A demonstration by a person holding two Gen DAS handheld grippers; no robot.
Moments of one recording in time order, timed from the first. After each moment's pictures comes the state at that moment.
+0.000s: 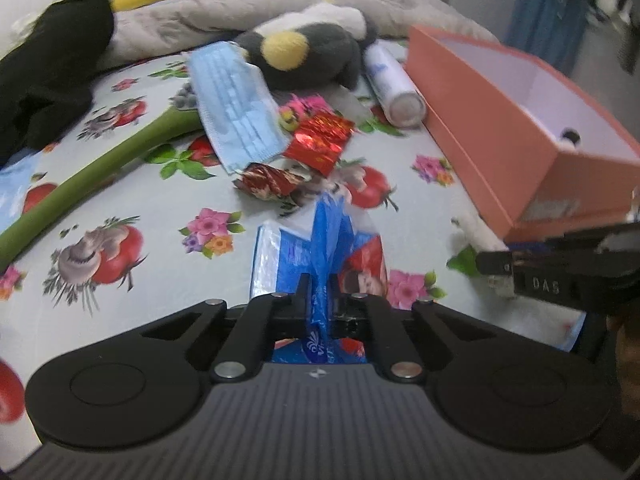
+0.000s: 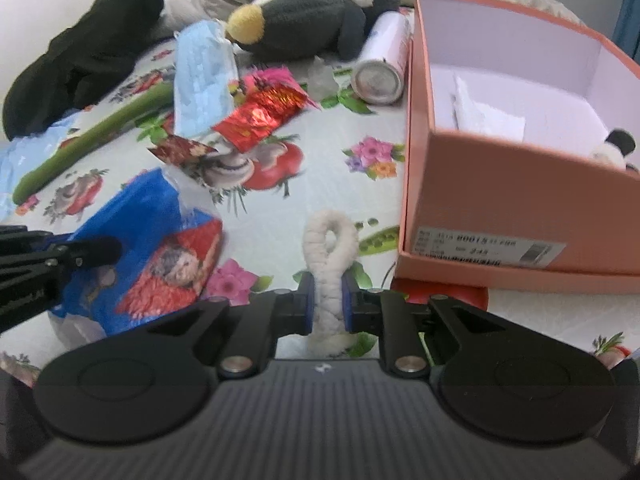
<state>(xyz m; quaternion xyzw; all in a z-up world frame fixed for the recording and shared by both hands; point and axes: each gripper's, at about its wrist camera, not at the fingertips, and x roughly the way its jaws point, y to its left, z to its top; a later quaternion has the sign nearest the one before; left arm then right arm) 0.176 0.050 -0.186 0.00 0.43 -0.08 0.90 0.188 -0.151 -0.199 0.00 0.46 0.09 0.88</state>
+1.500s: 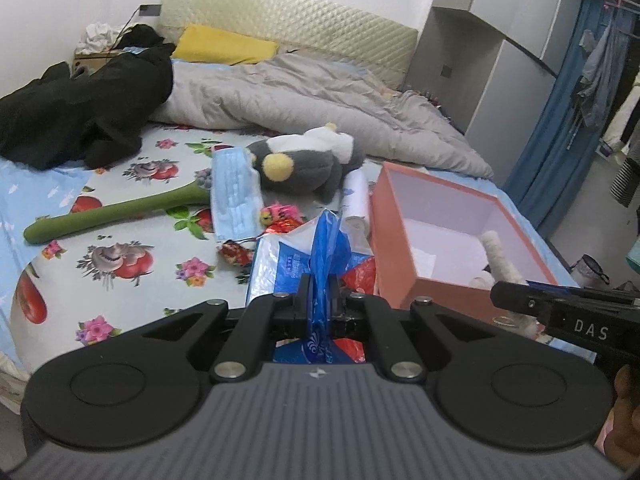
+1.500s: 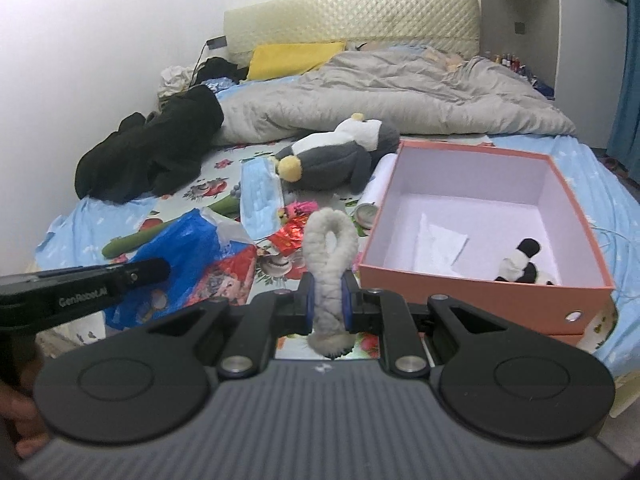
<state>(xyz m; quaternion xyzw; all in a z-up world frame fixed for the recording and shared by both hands) 0.058 -0.012 -0.054 -0.12 0.31 -0.03 0.94 0.081 -0.220 -0.048 0.01 0.32 0.15 0.94</state>
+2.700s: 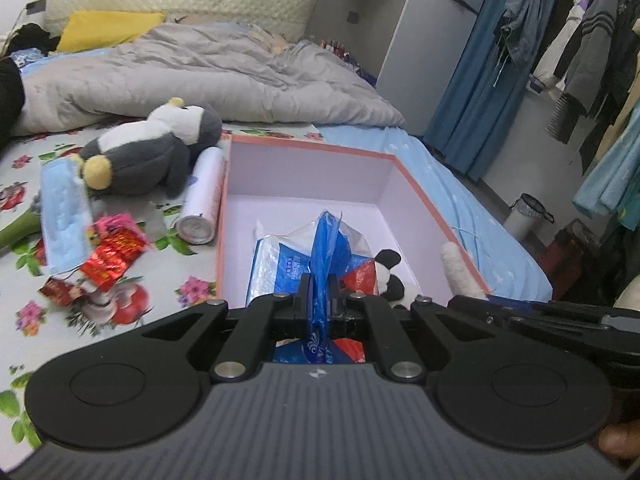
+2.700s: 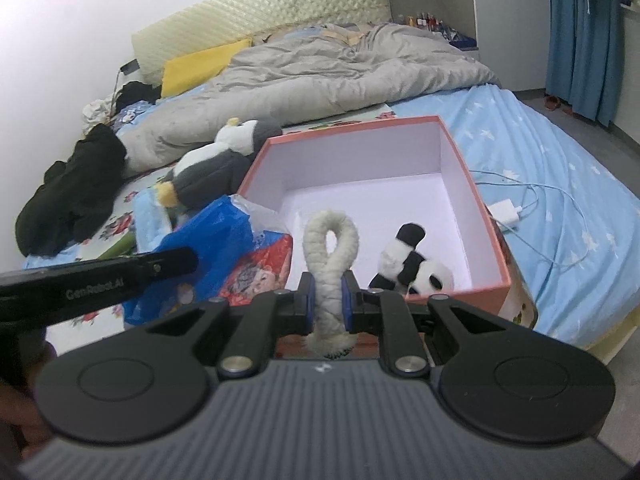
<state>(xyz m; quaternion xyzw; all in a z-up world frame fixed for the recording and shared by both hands) 0.193 -0.179 -0.060 -0.07 0.36 -0.16 0.91 0.155 -0.358 -0.070 0.09 0.36 0.06 0.93</state>
